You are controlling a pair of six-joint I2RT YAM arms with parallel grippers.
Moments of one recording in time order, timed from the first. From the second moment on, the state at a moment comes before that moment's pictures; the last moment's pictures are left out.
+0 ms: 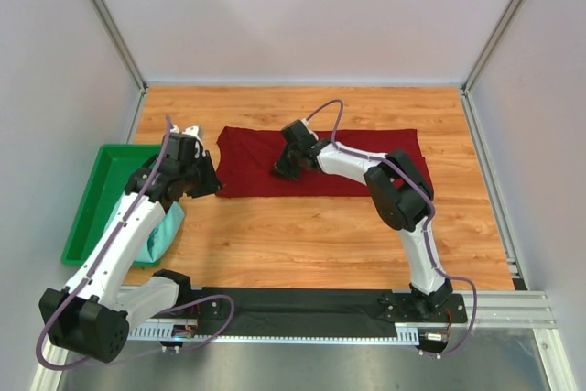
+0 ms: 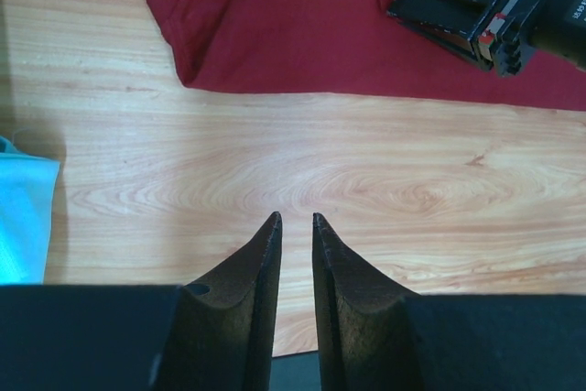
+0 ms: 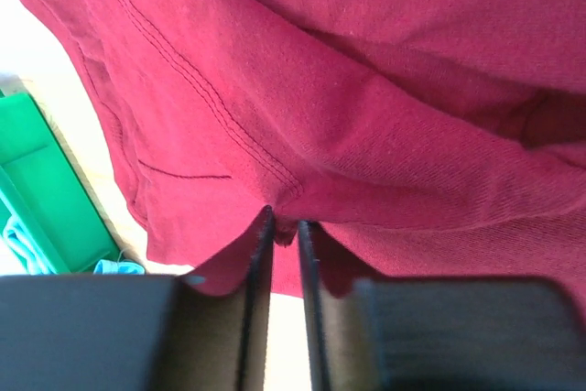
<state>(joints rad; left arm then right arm) -0.27 1.04 0.98 -0.80 0.04 -0.46 0.70 2.17 1.55 -0.26 -0.09 1.12</state>
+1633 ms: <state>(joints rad) -0.24 1.75 1.18 -0.51 0.11 -0.57 0.36 2.26 1.89 -0.47 -0.40 0.75</state>
